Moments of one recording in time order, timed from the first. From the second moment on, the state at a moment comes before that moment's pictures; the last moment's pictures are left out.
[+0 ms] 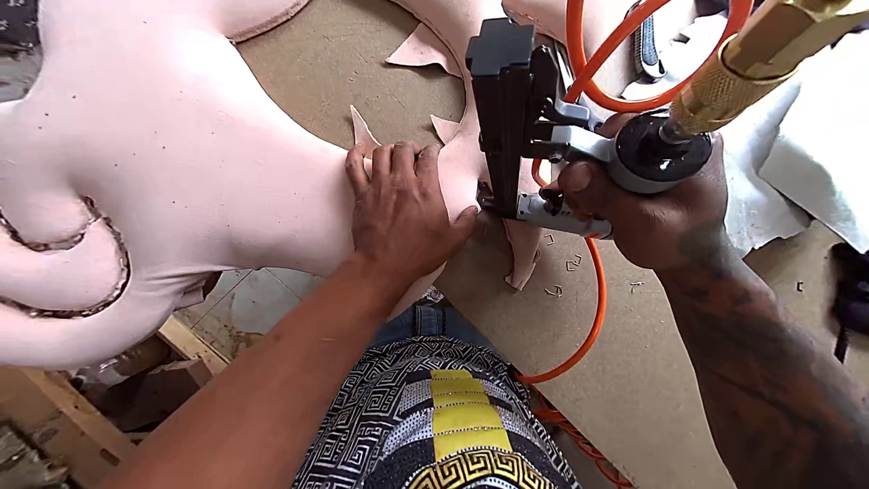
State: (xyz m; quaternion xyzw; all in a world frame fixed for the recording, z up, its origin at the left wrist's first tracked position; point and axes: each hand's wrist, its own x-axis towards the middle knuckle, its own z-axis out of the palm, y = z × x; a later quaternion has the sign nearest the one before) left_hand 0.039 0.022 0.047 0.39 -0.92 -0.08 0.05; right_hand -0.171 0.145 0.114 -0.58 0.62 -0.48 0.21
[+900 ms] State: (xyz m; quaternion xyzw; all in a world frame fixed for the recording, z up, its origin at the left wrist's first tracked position) left_hand 0.039 0.025 0.039 0.35 -0.93 -0.08 0.06; right_hand -0.155 0.124 0.119 -0.62 0.63 -0.43 0.17
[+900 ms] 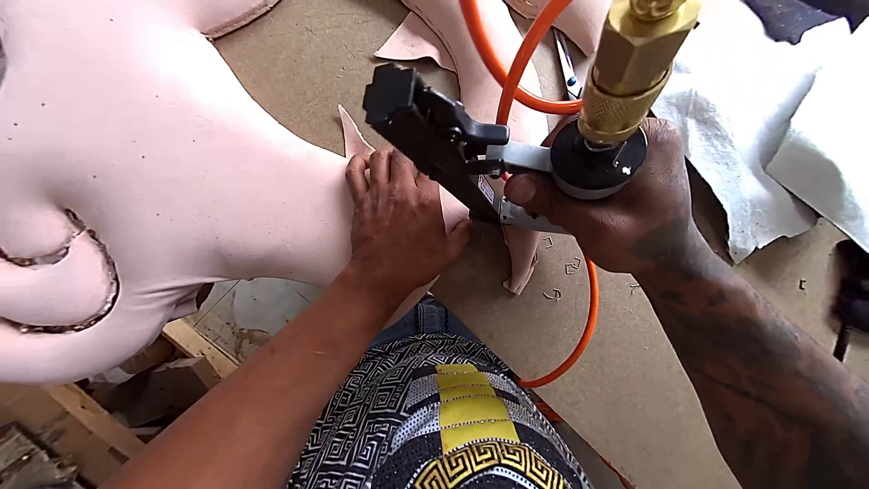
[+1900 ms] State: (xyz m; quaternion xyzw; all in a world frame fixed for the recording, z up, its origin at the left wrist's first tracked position) left_hand 0.037 0.025 0.041 0.36 -0.93 -0.06 0.05; right_hand -0.154 0.132 0.113 -0.62 0.62 -0.45 0.14
